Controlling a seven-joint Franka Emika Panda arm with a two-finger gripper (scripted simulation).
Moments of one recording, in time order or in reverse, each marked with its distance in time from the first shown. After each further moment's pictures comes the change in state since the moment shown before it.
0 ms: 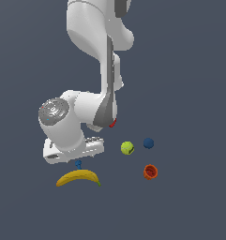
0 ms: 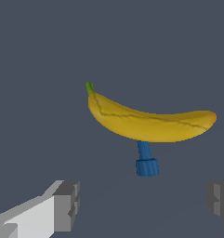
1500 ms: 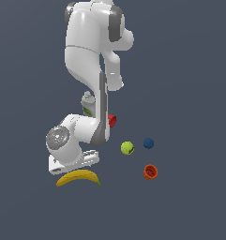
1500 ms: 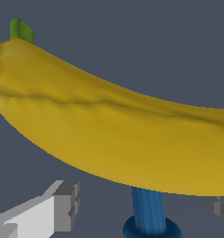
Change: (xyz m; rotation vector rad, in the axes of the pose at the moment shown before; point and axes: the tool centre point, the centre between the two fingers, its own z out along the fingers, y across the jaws) arm 0.000 0.027 0.104 -0.001 -0.003 -0.051
